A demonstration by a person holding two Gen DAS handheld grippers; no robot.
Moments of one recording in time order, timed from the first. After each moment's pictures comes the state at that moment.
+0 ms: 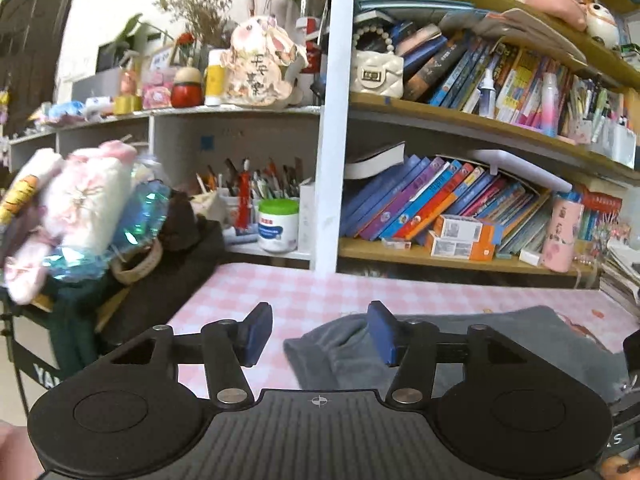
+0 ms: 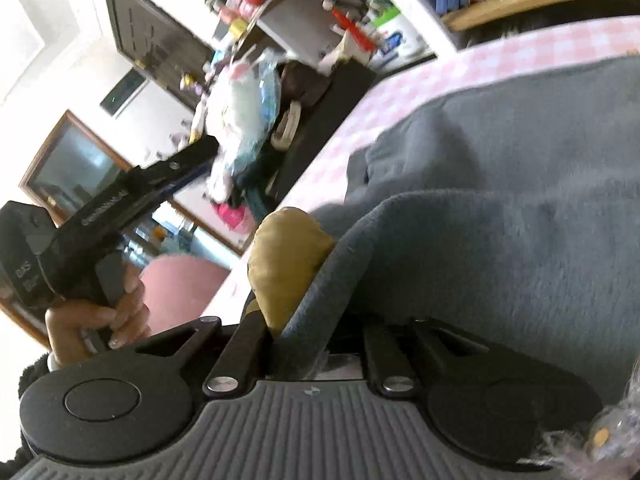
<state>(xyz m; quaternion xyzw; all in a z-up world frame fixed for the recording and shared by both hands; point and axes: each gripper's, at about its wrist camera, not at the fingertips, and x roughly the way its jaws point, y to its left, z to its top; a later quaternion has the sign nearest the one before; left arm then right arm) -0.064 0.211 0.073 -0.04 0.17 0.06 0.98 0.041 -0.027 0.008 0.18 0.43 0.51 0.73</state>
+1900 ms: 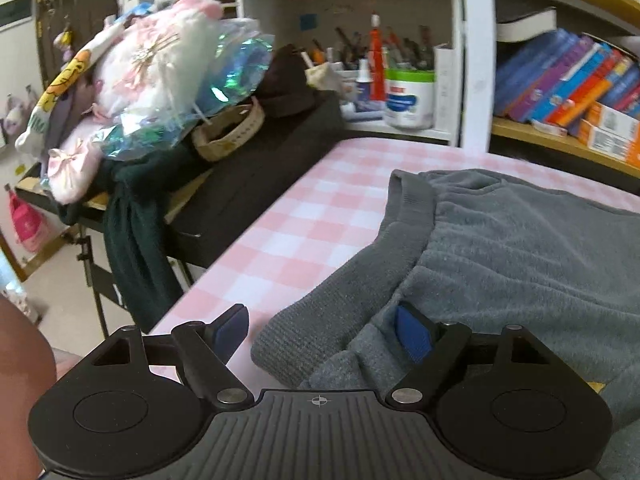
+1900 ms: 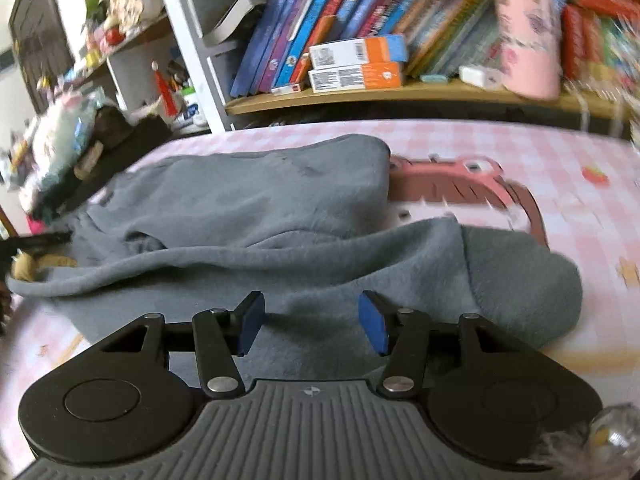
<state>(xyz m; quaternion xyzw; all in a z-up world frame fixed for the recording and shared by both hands) 0.015 0.291 -0.028 -0.03 0.31 0.22 0.92 0.069 -0.179 -0.003 0.01 0.34 0.26 0.91</state>
